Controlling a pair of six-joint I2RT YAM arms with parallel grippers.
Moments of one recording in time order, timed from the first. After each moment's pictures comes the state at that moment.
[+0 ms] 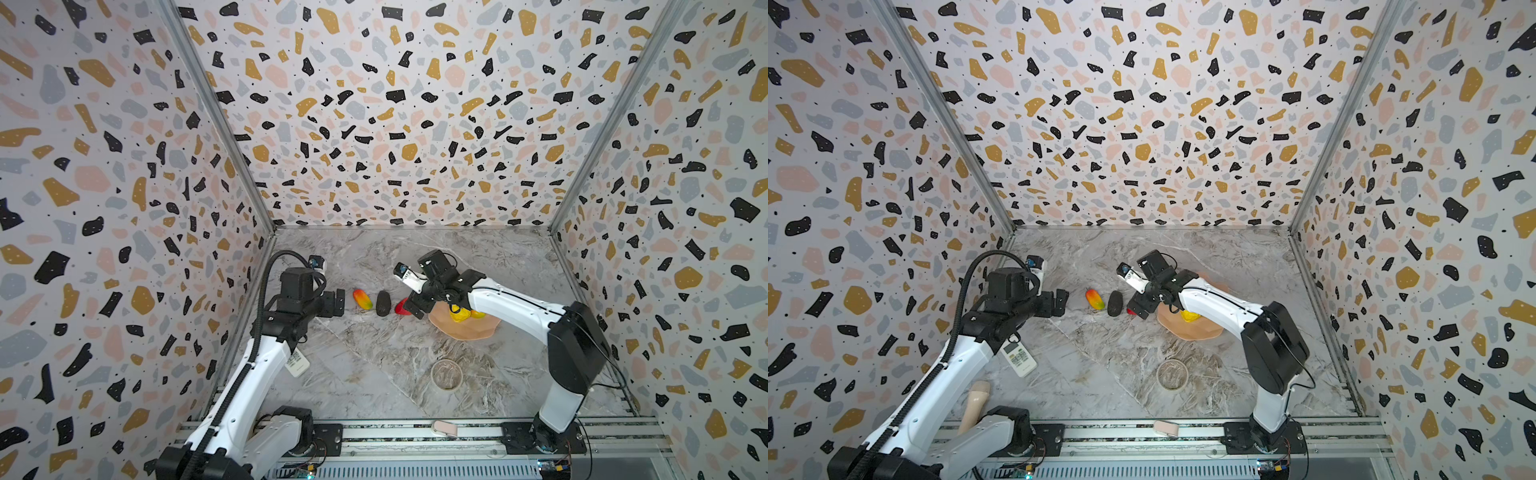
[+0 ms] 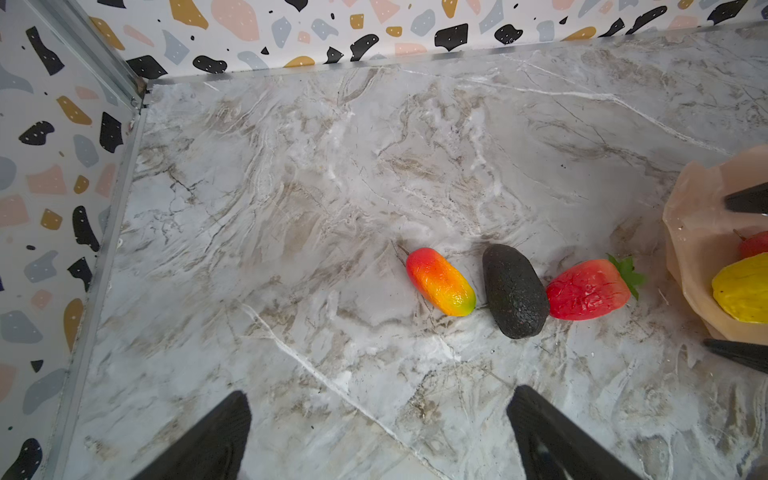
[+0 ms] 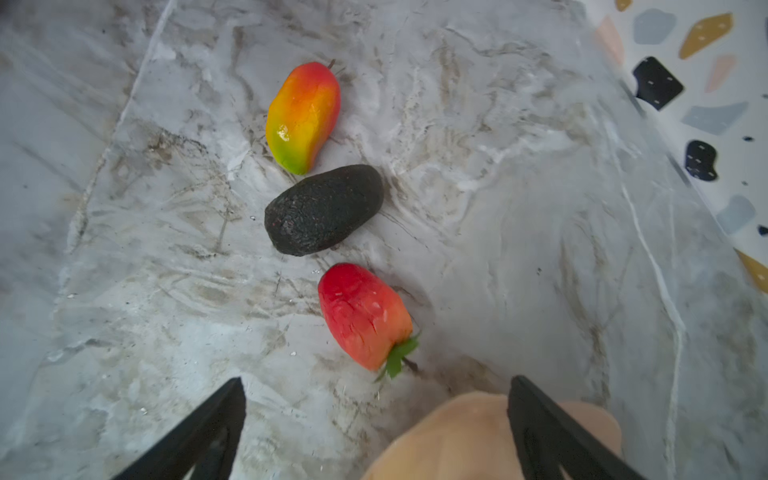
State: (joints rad) left arm -0.15 1.01 0.86 -0.54 0.01 0.00; right arm 0.76 1.82 1.40 -0.47 -0.09 -0.40
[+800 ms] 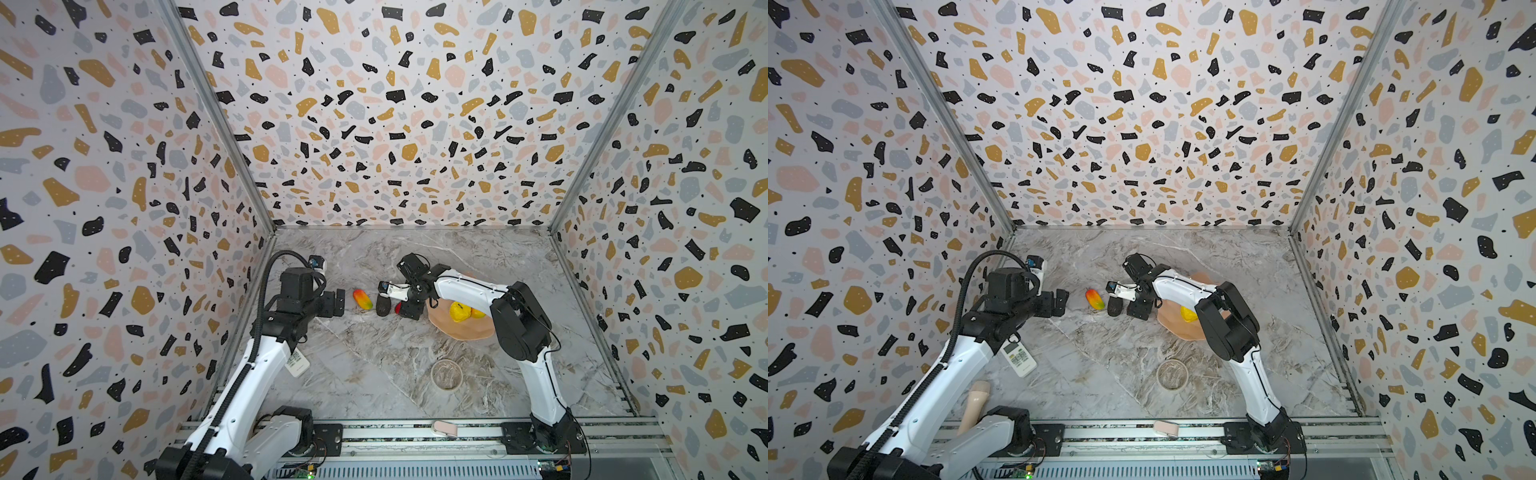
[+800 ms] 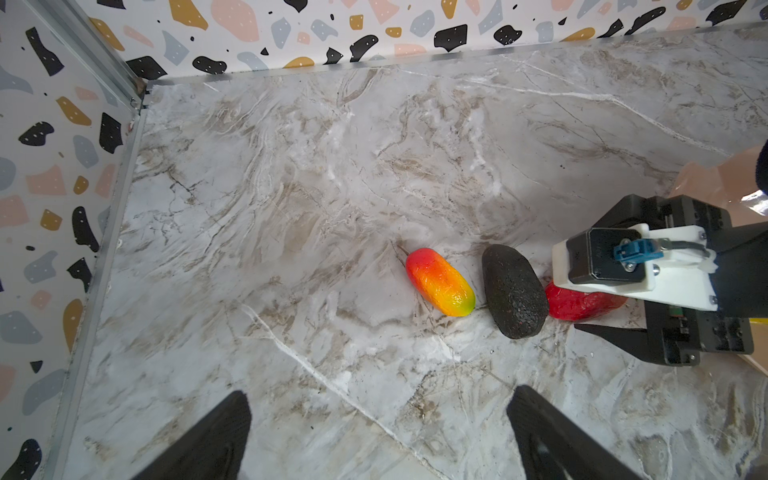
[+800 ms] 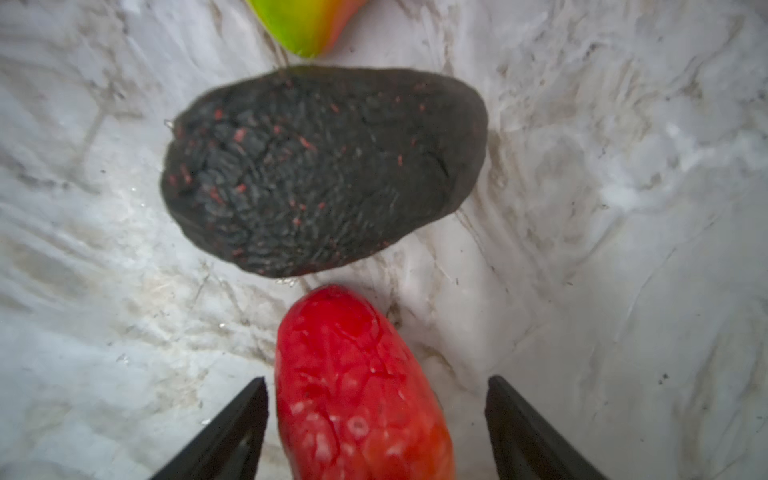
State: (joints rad) left arm -0.15 1.01 0.86 -0.54 0.01 0.00; right arm 0.75 2.17 1.69 -0.66 -0.09 -0.65
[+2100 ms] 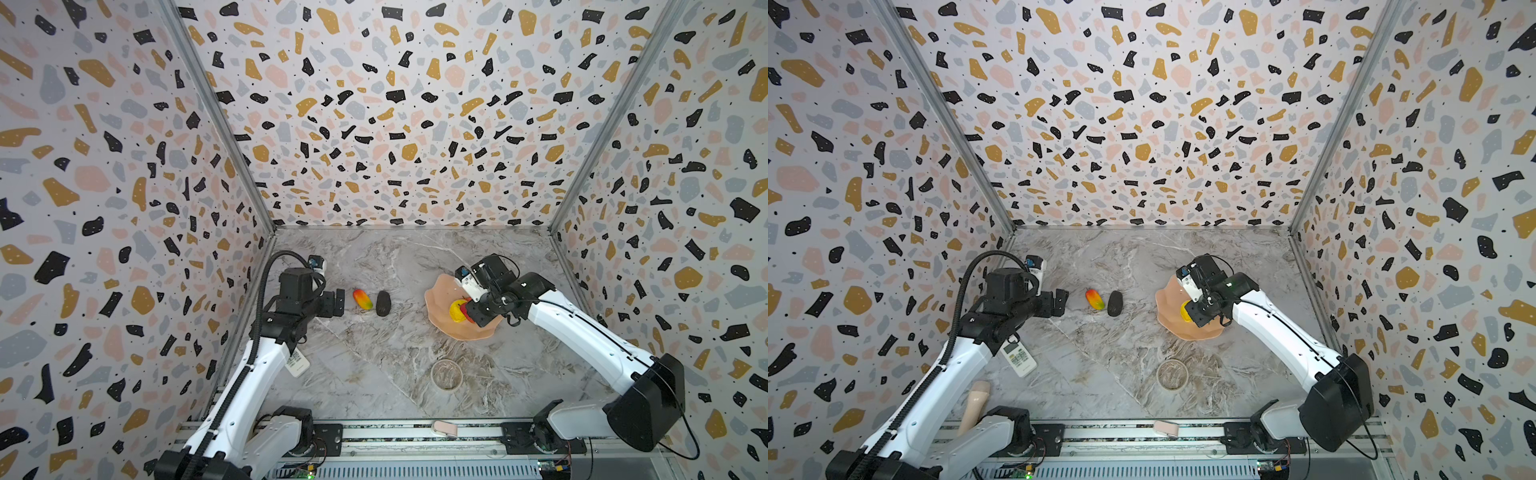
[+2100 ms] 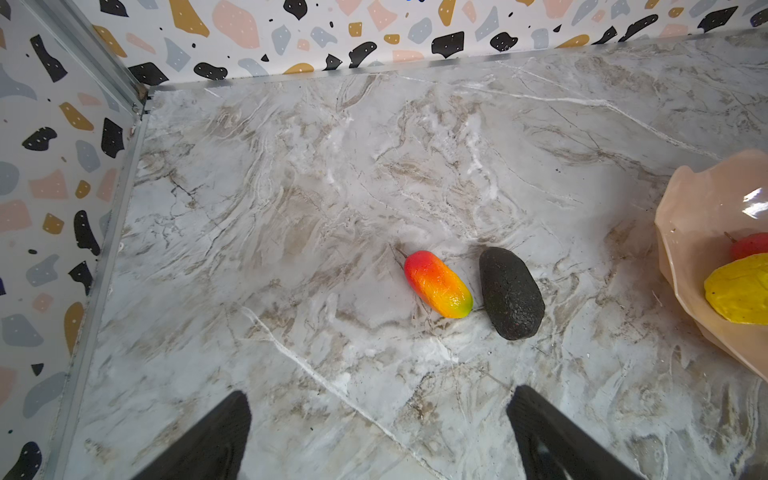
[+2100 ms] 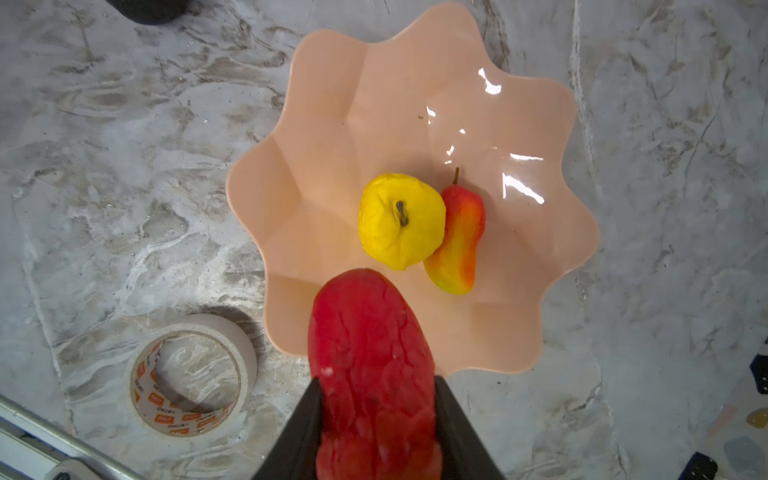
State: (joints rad) left arm -0.15 1.00 0.86 -0.54 0.02 0.00; right arm 0.59 1.37 1.21 -0.98 0.06 -0.11
